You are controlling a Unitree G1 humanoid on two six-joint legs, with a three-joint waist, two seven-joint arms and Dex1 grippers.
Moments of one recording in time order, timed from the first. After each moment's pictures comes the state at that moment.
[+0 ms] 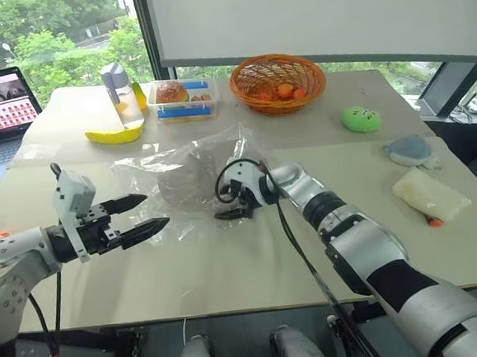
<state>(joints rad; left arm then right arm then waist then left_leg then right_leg) -0.11 0.90 0.37 -0.35 -0.82 0.74 -0.88 -1.19 -0.10 0.33 1.26 -0.10 -0.11 0.97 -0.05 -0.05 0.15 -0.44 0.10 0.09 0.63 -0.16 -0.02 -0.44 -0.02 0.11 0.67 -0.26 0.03</state>
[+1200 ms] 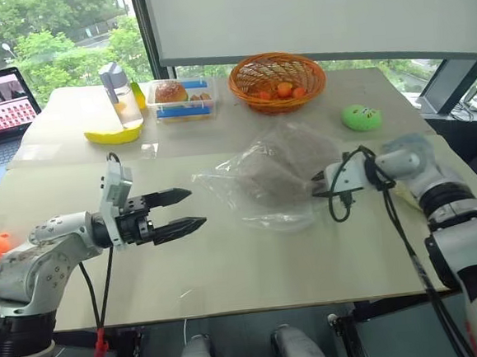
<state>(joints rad) -0.31 0.80 0.17 -0.27 -0.84 0.72 -1.04 -1.08 -0.71 0.32 1.24 -0.33 -0.84 1.02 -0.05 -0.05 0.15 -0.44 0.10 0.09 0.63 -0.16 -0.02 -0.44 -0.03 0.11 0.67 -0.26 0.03</state>
